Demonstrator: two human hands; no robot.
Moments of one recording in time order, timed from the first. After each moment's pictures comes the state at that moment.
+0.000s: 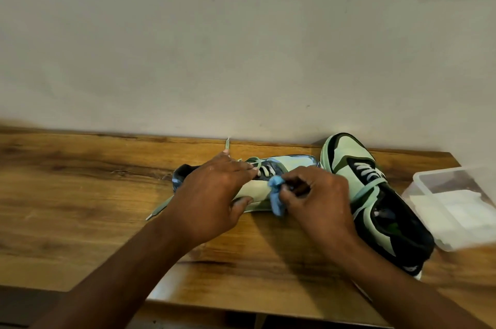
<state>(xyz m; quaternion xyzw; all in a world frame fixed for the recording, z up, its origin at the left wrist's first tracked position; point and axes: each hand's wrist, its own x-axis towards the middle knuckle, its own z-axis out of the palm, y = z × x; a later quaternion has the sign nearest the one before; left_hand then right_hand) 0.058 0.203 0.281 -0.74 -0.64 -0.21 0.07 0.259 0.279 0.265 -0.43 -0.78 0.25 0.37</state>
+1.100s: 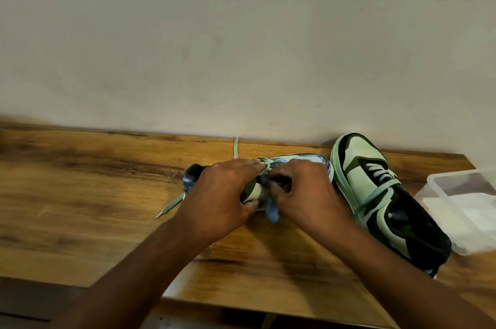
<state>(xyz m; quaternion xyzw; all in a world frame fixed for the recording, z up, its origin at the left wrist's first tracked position) 0.058 0.200 0.282 -0.69 -0.68 -0.26 -0.05 0.227 0.282 0.292 -0.38 -0.86 0.24 0.23</state>
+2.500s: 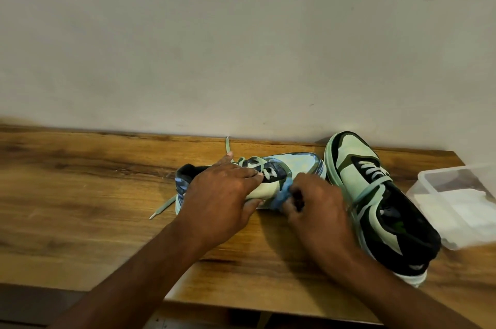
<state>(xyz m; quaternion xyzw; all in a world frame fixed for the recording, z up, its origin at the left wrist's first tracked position) 0.061 0.205 0.267 -0.75 -0.63 -0.17 0.13 0.257 0.268 0.249 -0.45 -0.82 0.15 0.32</state>
